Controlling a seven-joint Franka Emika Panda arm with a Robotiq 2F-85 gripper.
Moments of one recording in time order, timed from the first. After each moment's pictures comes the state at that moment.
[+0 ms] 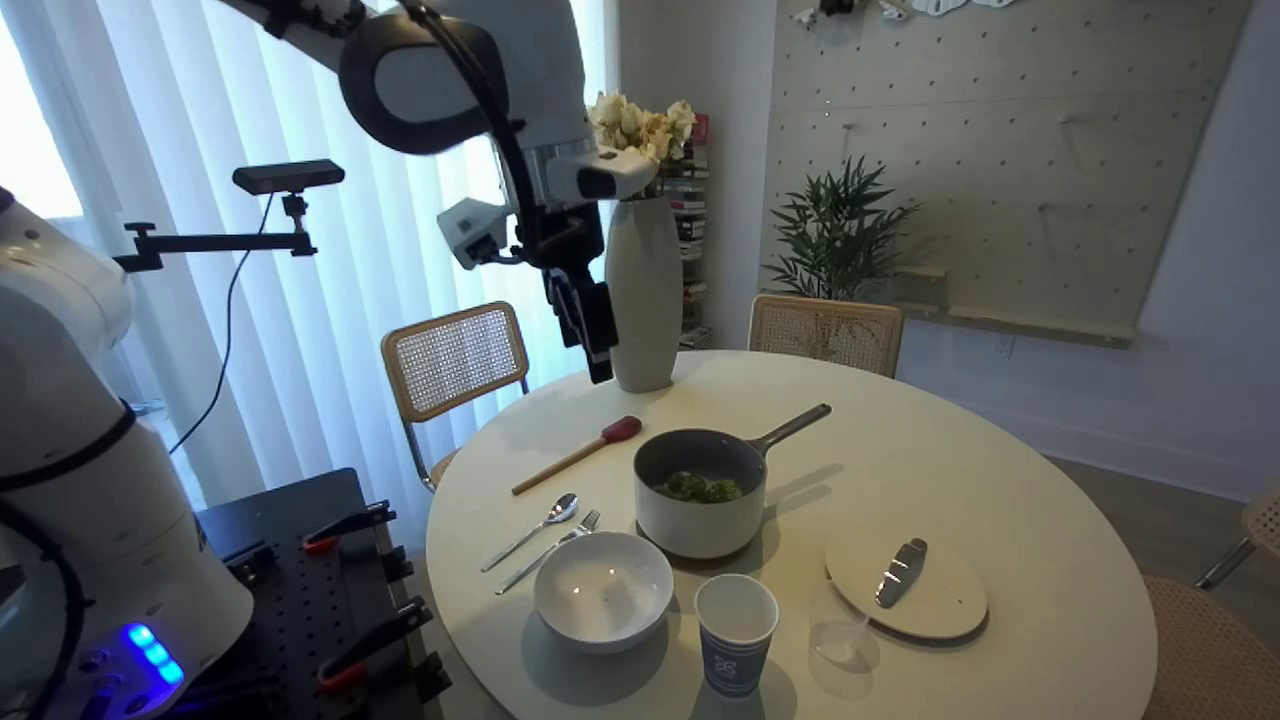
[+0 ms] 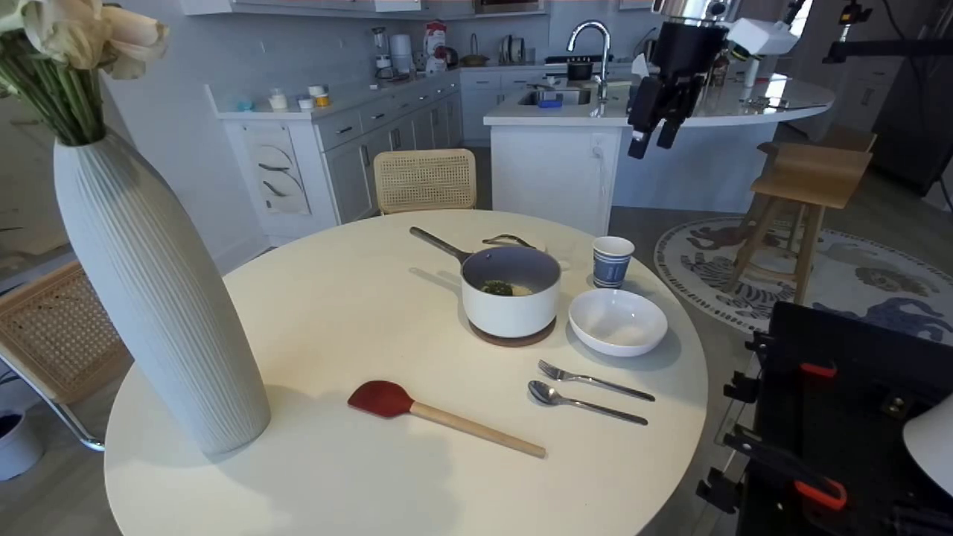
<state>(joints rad) -0.12 -0.39 -0.22 -2.59 -0.03 2.36 -0.13</state>
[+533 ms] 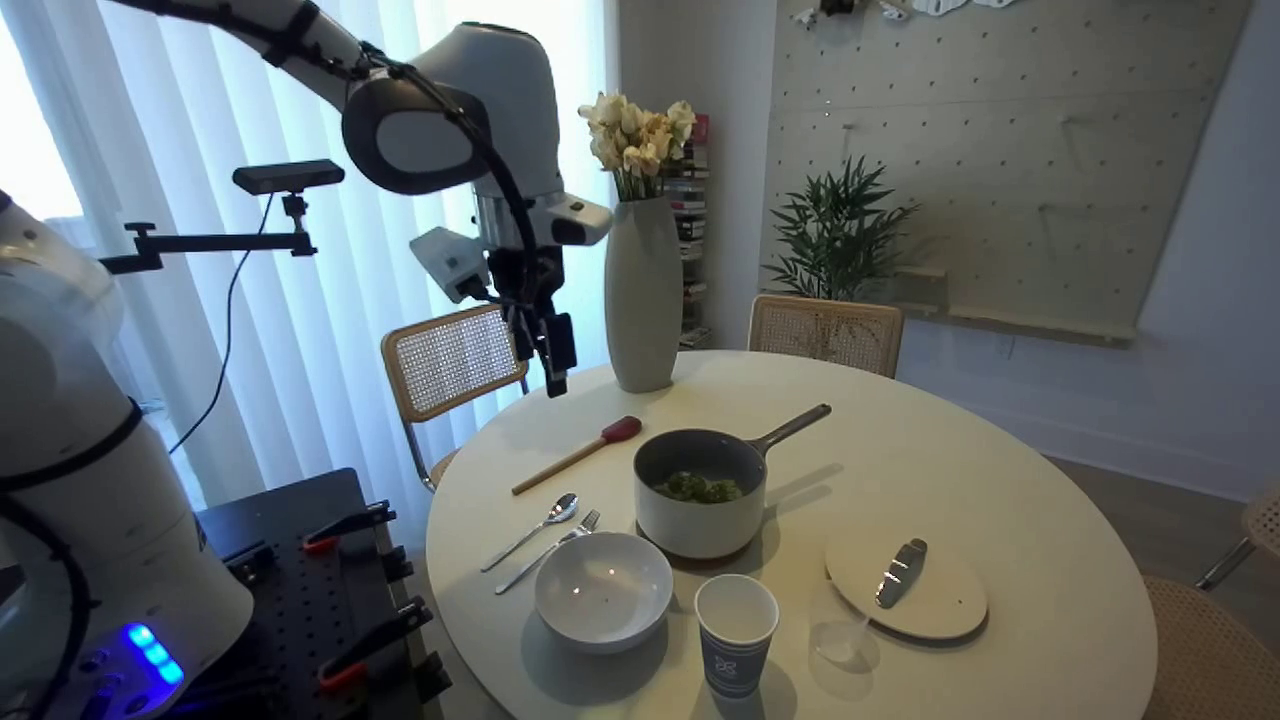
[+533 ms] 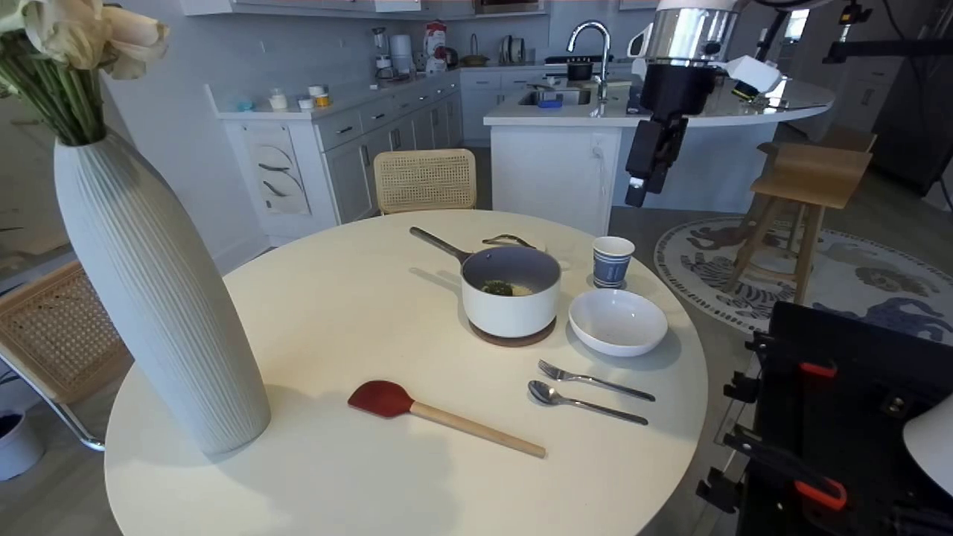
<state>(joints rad) -0.01 -0.38 -0.19 -2.68 0.07 2.36 -0.22</state>
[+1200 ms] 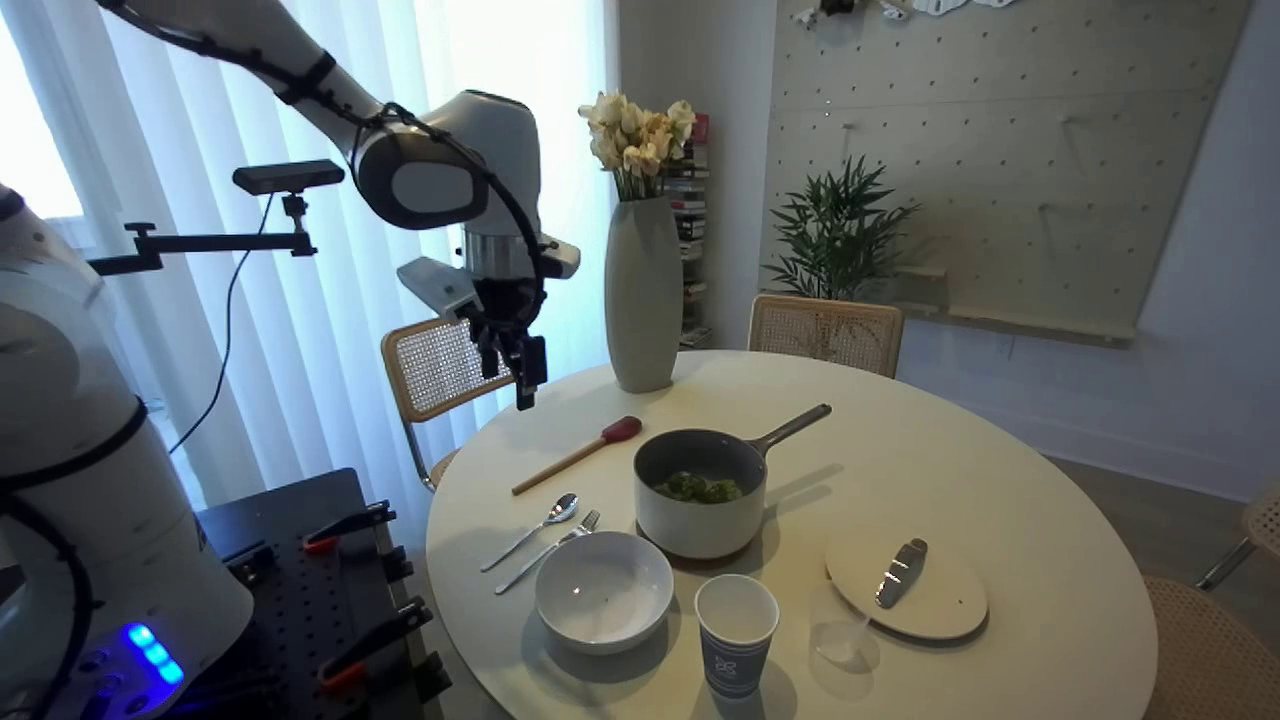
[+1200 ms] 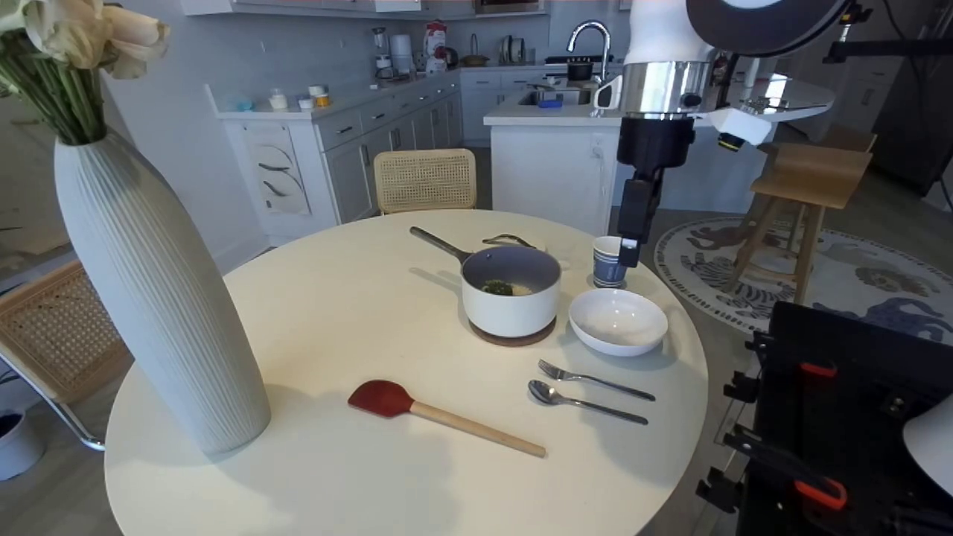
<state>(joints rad) 0.09 -0.29 -0.10 -2.71 0.13 2.40 -0.23</state>
